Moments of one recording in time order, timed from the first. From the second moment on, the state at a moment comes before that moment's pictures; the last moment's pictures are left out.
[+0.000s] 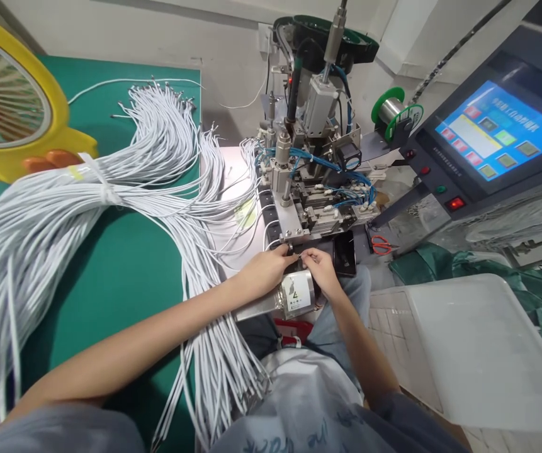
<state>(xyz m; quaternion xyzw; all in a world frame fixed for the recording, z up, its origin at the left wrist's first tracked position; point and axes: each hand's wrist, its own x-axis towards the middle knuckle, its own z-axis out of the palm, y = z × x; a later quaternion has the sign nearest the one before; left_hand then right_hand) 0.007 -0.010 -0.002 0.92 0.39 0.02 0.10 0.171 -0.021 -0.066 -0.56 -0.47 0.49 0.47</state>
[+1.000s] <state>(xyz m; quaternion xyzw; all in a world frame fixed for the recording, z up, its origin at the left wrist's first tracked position) 0.005 -0.015 0.023 0.92 0.39 -0.05 0.02 0.174 -0.012 -0.077 -0.56 -0.55 0.48 0.40</state>
